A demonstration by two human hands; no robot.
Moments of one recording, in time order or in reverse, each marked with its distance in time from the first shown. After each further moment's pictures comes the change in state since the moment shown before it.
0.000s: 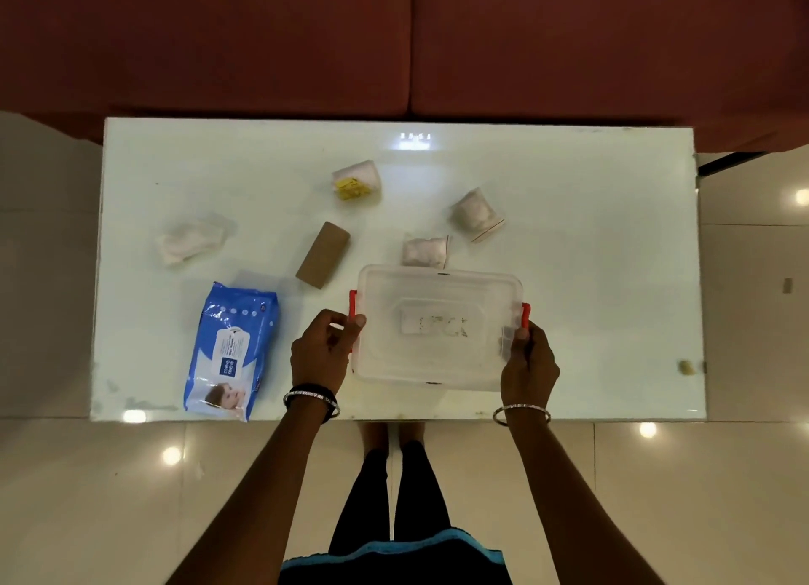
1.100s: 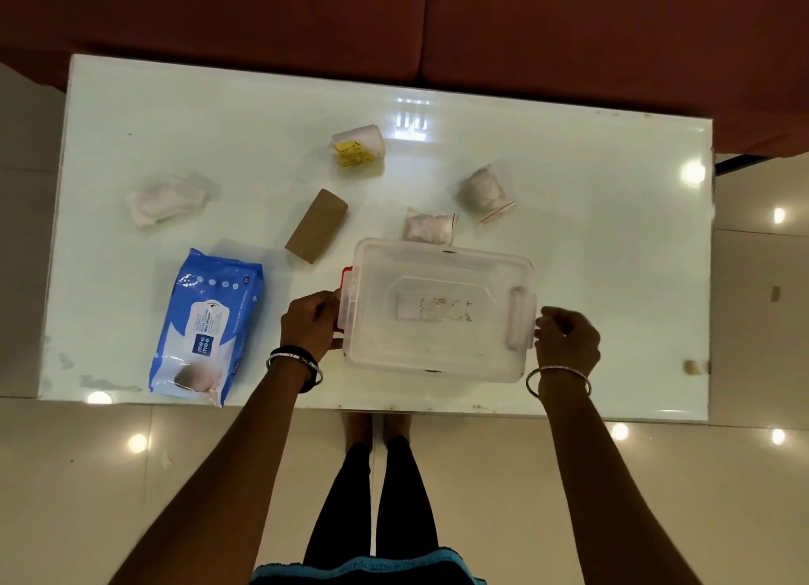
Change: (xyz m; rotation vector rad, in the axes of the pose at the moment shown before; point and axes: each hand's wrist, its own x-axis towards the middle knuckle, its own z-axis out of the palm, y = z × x) left_hand 0.036 -0.041 0.015 -0.268 -0.144 -0.187; right_hand 0.038 0.004 -0.009 0.041 0.023 0.223
